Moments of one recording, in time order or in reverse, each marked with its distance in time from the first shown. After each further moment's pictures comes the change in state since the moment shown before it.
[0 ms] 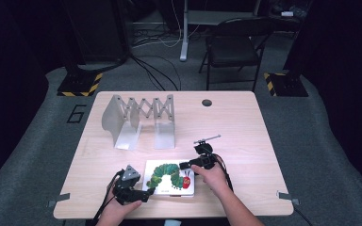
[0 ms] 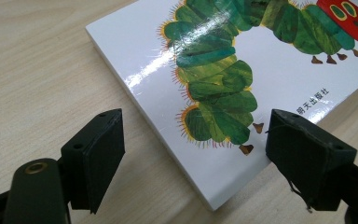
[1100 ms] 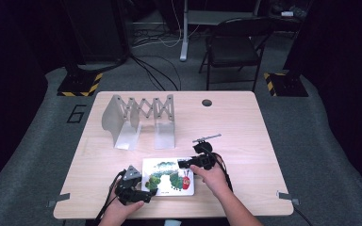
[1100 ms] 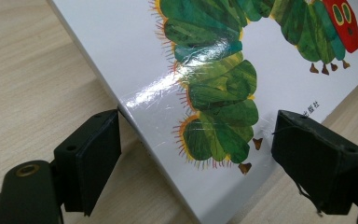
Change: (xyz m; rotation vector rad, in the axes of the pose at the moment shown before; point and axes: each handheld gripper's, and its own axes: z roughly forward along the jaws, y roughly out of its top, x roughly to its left) left arm -0.002 0.000 0.007 -0.005 -0.046 -0.027; right arm 0.022 0.002 -0.018 -0.065 -0.011 -0.063
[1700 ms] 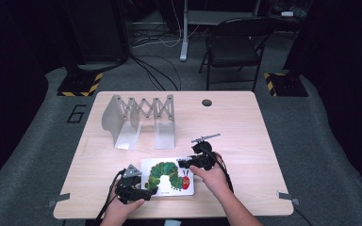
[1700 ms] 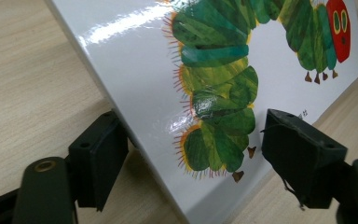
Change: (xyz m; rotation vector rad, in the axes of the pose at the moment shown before) left arm 0.000 0.005 -0.004 -0.001 -0.010 -0.077; right arm 0.013 0.002 -0.010 -0.010 -0.039 -0.054
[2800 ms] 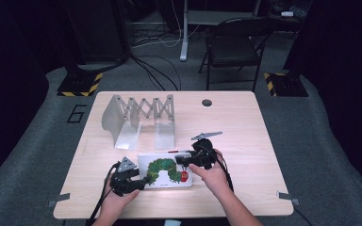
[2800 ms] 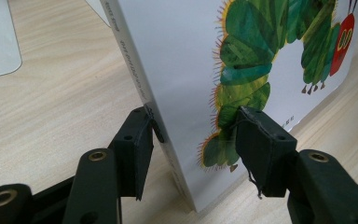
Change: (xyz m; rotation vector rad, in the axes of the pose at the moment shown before) left arm 0.010 0.017 -0.014 -0.050 0.080 0.073; right arm 0.017 0.008 -0.020 -0.094 0.022 -0.058
